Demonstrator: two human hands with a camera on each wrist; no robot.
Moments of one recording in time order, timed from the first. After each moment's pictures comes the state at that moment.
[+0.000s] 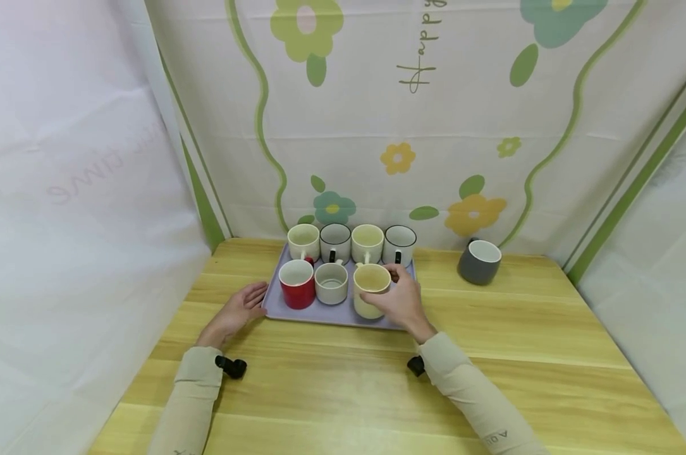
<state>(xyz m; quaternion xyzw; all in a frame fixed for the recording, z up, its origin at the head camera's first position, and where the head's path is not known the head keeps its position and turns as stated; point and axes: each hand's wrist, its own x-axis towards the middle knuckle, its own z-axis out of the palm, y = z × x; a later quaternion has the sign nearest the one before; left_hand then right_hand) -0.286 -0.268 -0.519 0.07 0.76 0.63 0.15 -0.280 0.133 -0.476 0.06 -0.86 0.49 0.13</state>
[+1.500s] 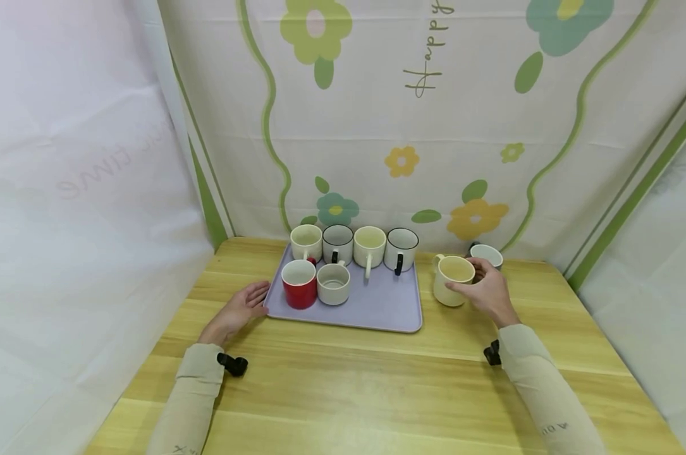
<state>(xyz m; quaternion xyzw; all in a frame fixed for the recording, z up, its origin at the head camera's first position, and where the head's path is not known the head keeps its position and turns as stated) -0.285 -0.267 -0.518 0.07 0.76 0.63 0.14 -0.311 0.323 -0.483 0.03 -0.90 0.42 0.14</state>
